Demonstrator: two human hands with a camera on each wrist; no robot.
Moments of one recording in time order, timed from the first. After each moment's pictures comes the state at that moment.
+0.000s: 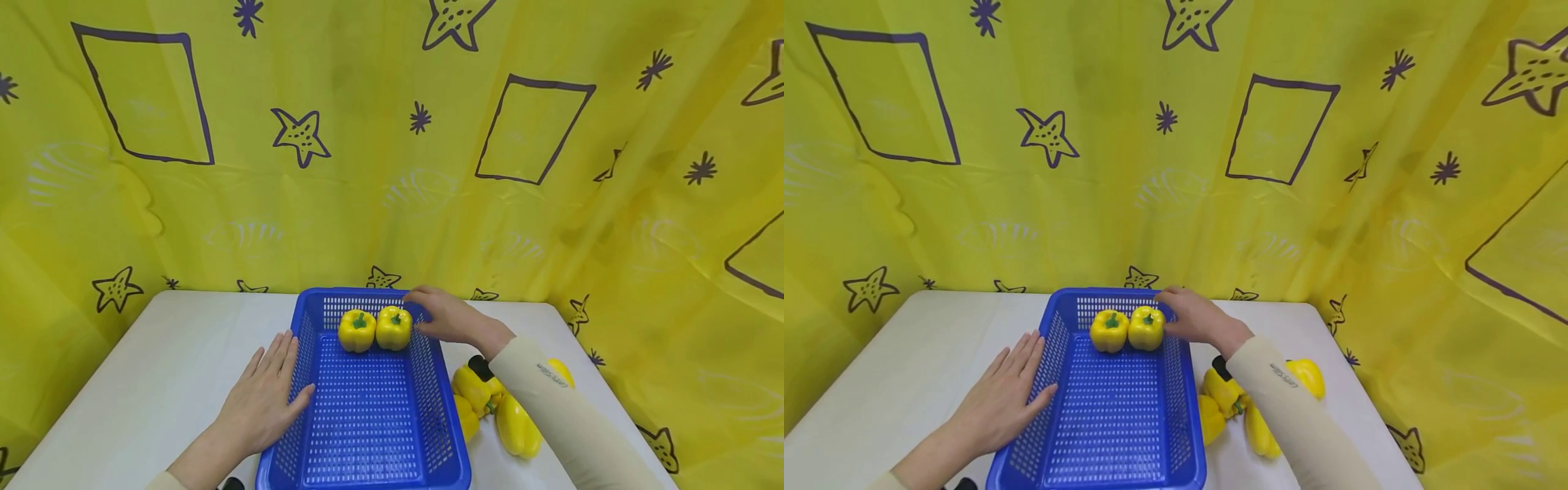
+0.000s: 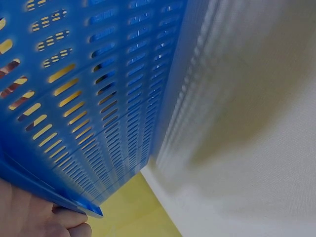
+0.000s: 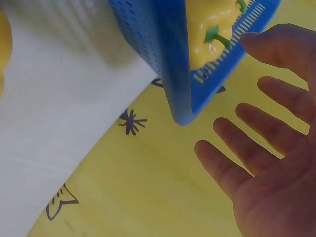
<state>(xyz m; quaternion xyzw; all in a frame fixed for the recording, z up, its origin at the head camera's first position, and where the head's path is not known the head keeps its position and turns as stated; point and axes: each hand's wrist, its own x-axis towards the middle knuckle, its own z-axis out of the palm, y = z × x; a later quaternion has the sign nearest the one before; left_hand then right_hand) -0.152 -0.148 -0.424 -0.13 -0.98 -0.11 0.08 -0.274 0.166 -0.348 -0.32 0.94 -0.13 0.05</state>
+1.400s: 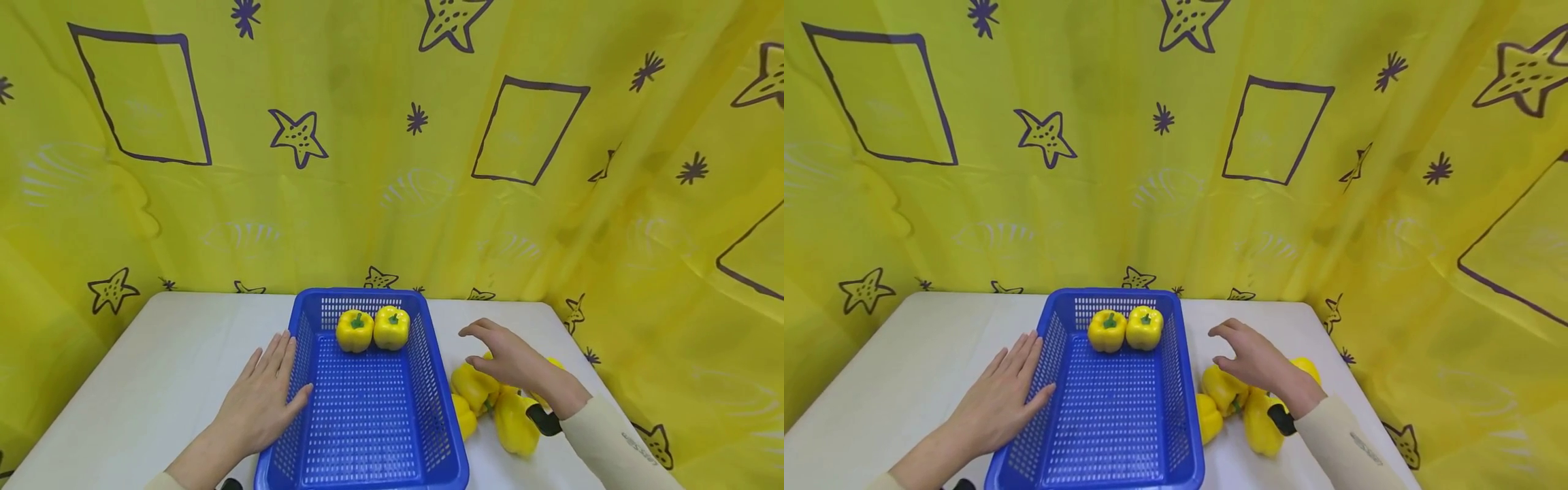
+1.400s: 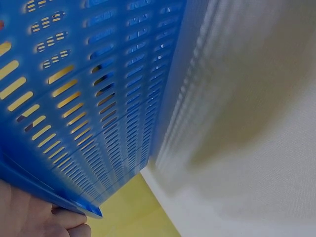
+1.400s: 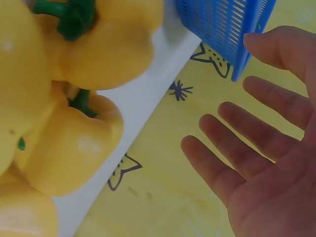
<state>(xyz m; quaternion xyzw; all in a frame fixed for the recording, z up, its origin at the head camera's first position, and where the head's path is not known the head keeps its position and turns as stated) -0.153 -0.148 -0.425 -0.13 -0.98 -0.11 0.07 -0.211 0.253 -0.370 -0.21 0.96 -0.17 0.03</state>
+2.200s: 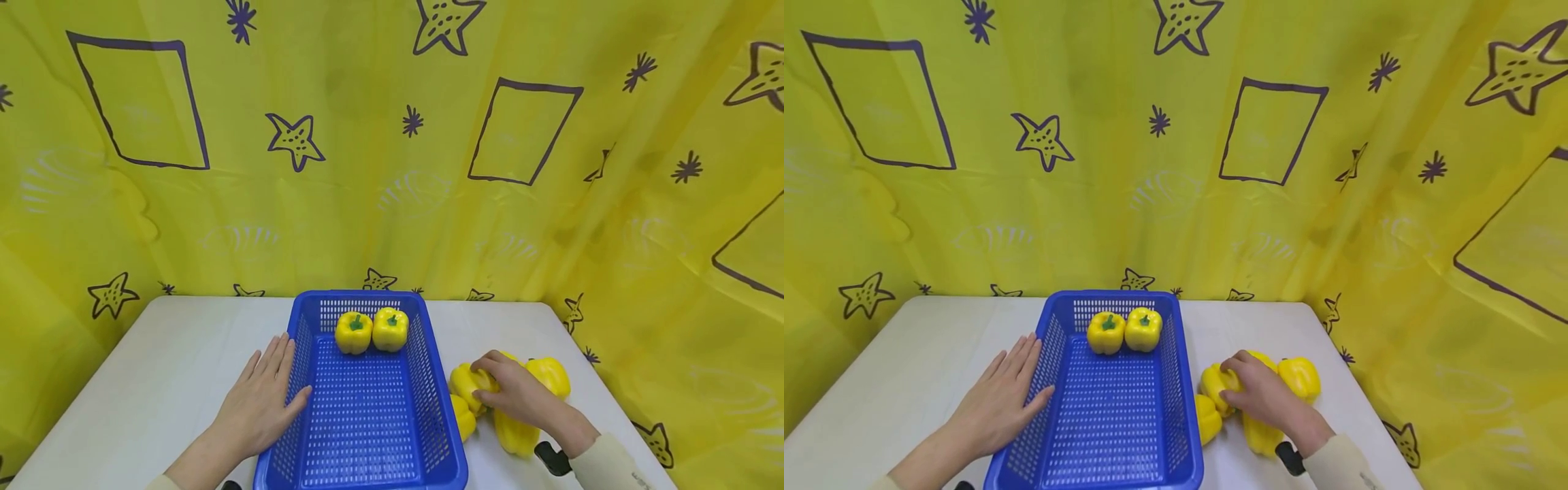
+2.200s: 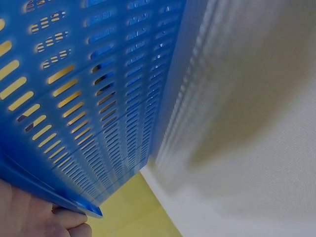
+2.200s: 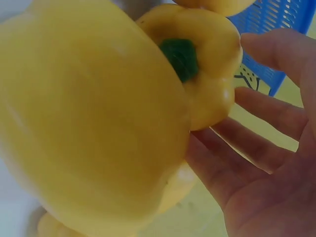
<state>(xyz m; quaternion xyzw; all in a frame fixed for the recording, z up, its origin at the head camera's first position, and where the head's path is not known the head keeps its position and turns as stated) -0.152 -0.148 -0.424 -0.13 -0.98 -0.11 0.08 -0.183 0.265 -0.408 -0.15 0.97 -0.18 0.05</state>
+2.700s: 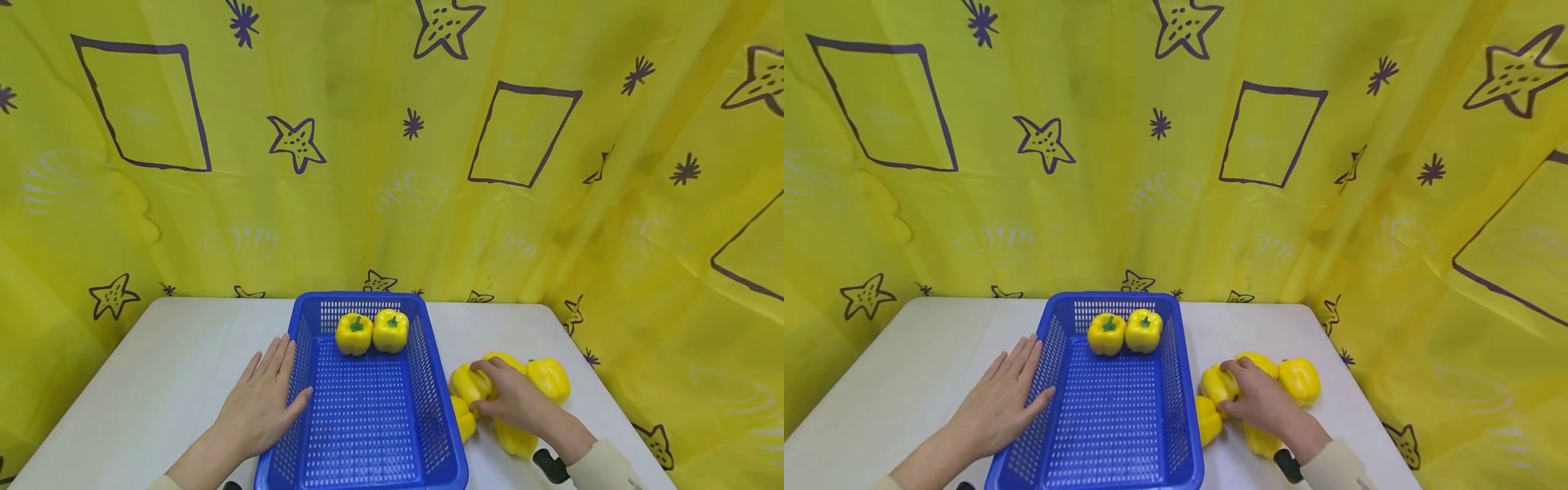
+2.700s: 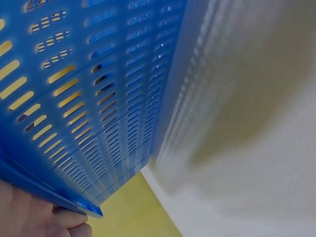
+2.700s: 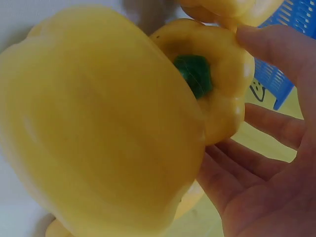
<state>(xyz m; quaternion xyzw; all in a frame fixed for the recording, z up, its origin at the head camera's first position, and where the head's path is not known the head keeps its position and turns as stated) -0.151 -0.148 -0.424 -0.13 -0.98 -0.11 0.08 -0.177 0.260 -0.413 -0.10 0.97 -0.19 0.07</state>
